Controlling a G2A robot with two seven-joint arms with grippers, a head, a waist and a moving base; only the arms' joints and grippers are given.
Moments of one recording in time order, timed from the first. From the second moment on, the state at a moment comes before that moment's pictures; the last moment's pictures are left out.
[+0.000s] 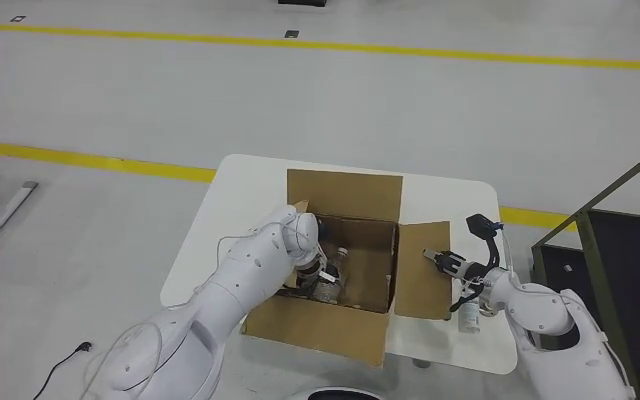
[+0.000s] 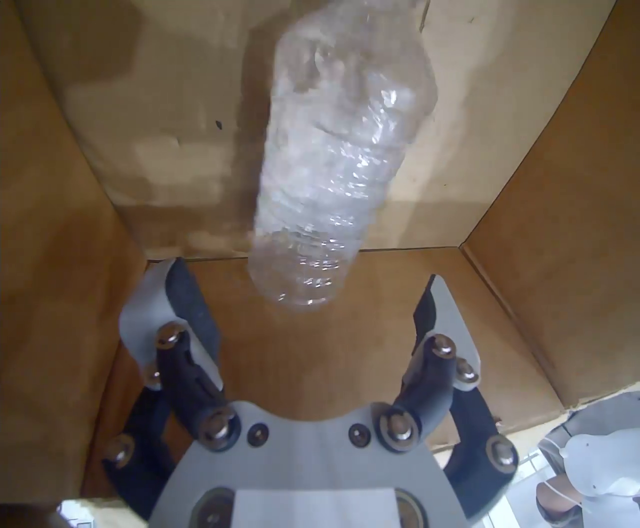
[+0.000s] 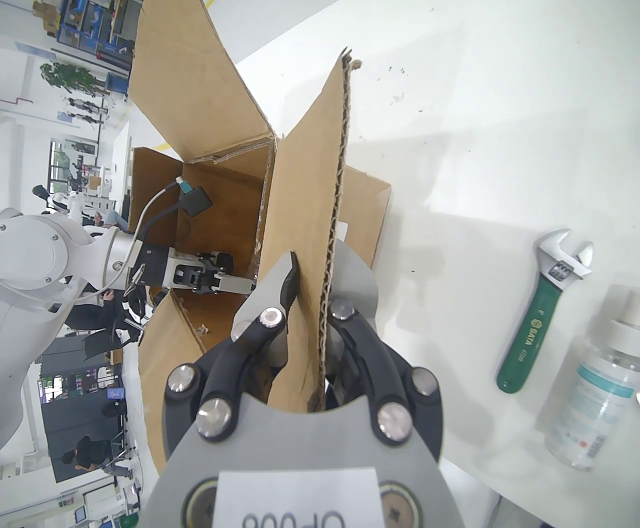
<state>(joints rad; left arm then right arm) 0.40 -1.58 -0.49 -0.59 0.33 0.25 -1.25 -1.40 -1.07 1.55 -1.73 -0.34 0.08 0.80</state>
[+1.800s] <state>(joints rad) 0.77 -1.29 -1.07 -1.68 1.07 0.30 -1.52 -1.32 -1.03 1.56 -1.93 -0.35 0.07 0.96</state>
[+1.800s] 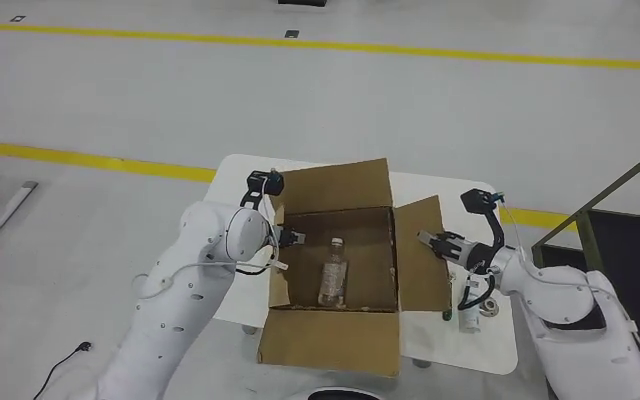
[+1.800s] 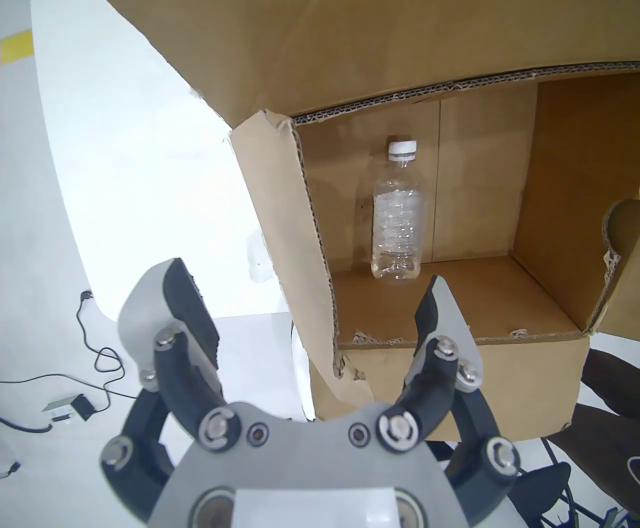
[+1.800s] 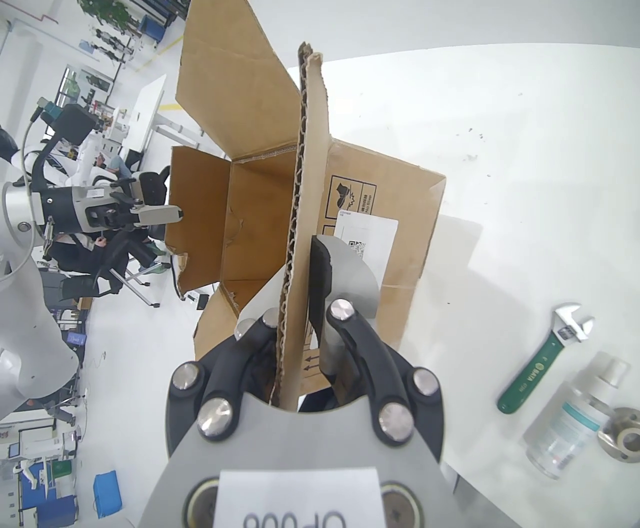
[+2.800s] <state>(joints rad) 0.73 -1.33 -1.06 -1.62 1.00 0.33 -1.49 -1.36 -1.03 1.59 -1.76 -0.39 0.01 0.69</state>
